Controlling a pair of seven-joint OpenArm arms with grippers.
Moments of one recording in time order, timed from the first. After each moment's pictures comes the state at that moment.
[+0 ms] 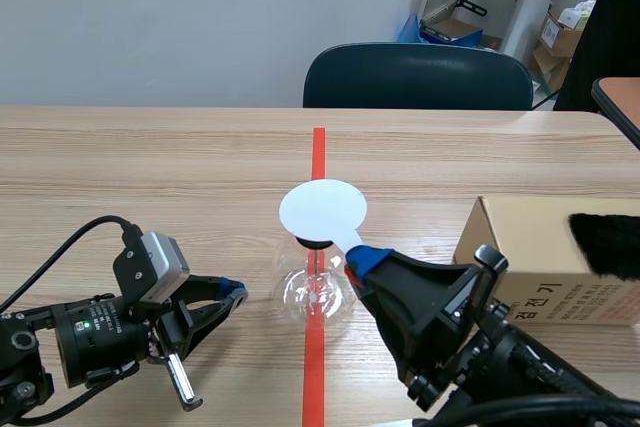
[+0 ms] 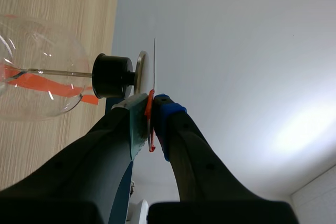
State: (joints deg) left arm -7.7 -34.3 51.9 57.9 -11.0 -16.5 -37.7; right arm -32.3 16.4 -11.4 95.3 -85.9 -31.0 32.0
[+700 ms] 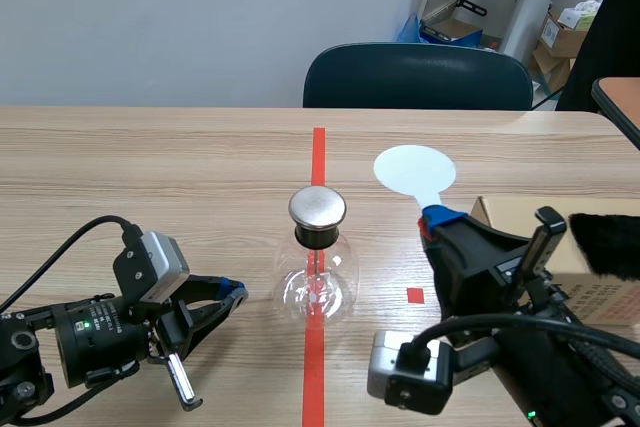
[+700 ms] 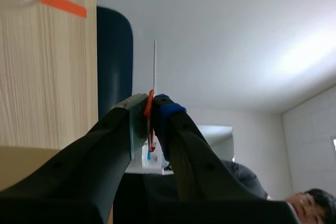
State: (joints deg) left arm -7.7 -34.3 51.9 57.9 -11.0 -16.5 -37.7; right arm -32.3 16.4 -11.4 95.3 -85.9 -31.0 9.1
